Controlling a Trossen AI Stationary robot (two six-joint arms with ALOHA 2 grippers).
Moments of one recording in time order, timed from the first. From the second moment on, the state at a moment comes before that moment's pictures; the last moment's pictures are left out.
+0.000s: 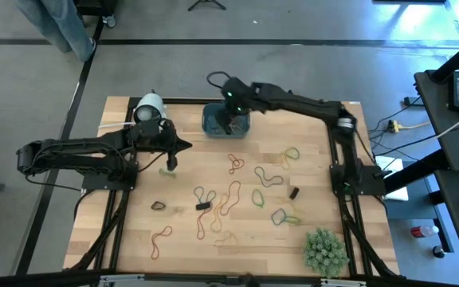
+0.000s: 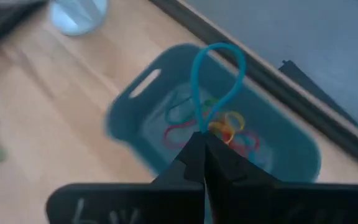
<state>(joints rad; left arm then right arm) 0.30 0.78 0.45 -0.12 0.04 -0.02 -0.36 2.07 1.96 -0.82 0.17 0.40</state>
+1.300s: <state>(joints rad) 0.36 0.78 0.45 -0.18 0.05 -0.14 -0.35 2.31 2.27 -1.23 -0.02 0.23</state>
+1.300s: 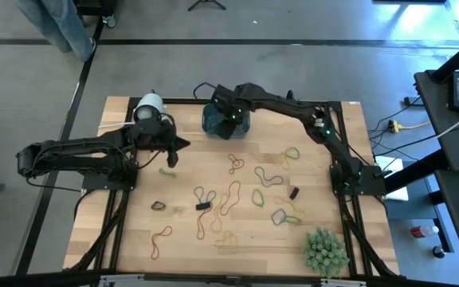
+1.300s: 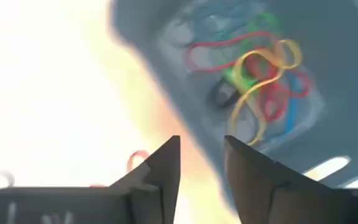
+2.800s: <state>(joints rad) 0.11 1.27 0.48 -0.62 0.00 -0.33 0.33 1.45 0.99 -0.49 0.28 0.86</state>
